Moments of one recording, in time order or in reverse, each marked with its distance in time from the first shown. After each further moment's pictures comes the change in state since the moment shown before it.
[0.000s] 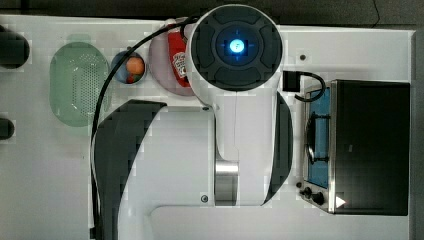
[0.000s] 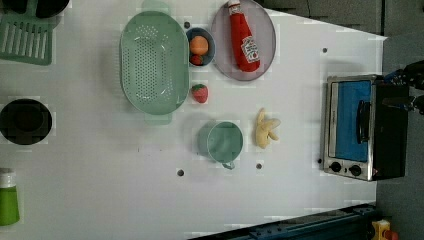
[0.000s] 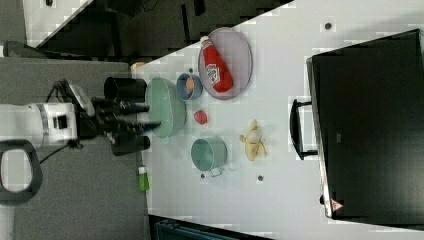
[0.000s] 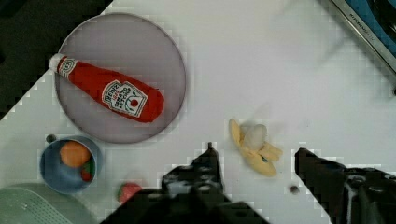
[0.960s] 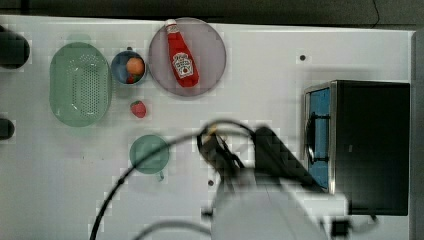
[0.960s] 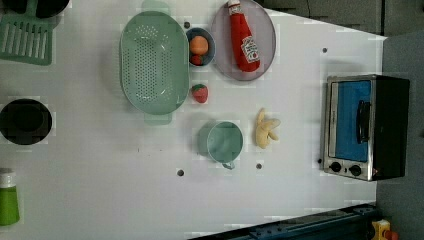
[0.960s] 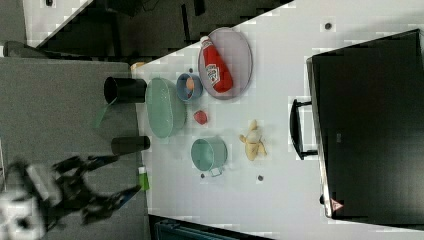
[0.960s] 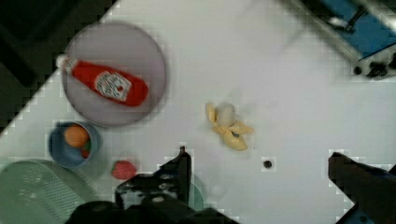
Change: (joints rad) arm -0.019 -0.415 -0.027 -0.285 0.002 0.016 -0.003
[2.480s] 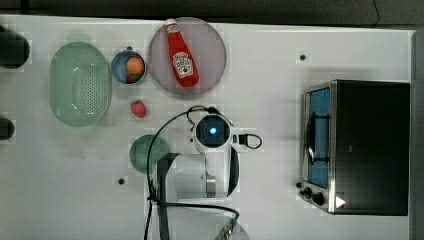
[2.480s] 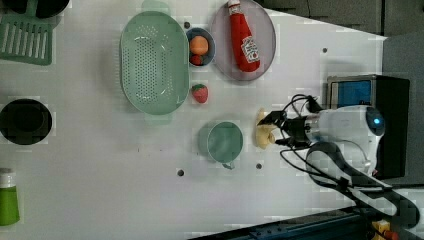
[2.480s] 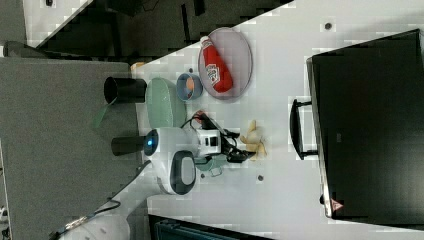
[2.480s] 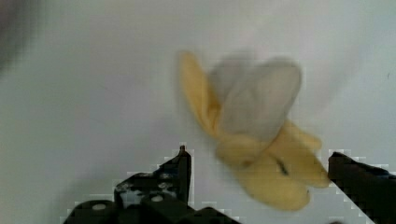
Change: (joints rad) arm -0.005 0.779 0.079 -0.352 -0.001 0.864 -0.008
